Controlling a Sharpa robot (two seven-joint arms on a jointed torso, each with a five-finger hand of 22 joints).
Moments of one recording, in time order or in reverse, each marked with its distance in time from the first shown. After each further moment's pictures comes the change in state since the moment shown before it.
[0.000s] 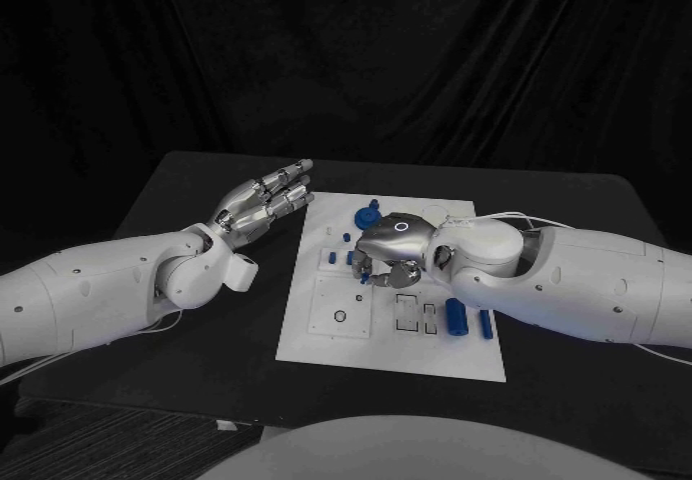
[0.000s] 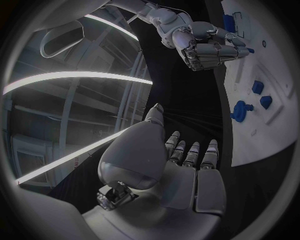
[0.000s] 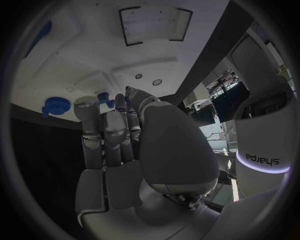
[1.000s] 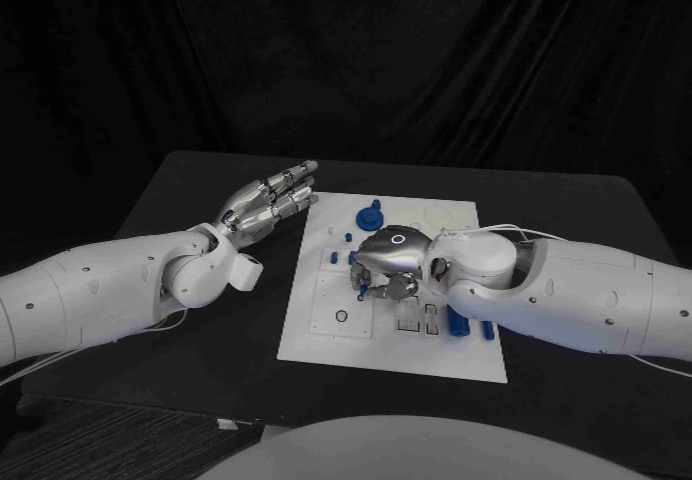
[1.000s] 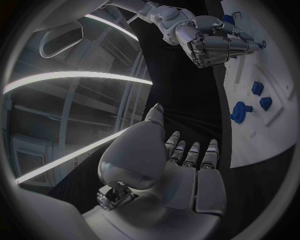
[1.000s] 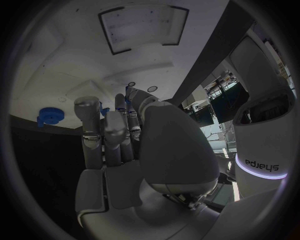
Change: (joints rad) left arm -0.005 0.015 0.000 -0.015 0.000 0.003 0.000; left_hand 0.000 0.000 0.003 -0.003 0.000 0.000 0.007 0.000 0.000 0.000 0.000 0.000 0.000 -0.004 0.004 0.000 0.000 0.000 0.004 0.004 0.000 0.002; right arm -0.036 0.016 0.000 -0.009 -0.017 0.010 -0.001; right_hand -0.002 -0.003 0.003 -0.003 0.000 -0.003 -0.003 -0.007 -0.001 0.004 0.004 0.000 0.000 0.000 0.000 -0.004 -0.002 0.000 -0.003 0.004 -0.006 0.001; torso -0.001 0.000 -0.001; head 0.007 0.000
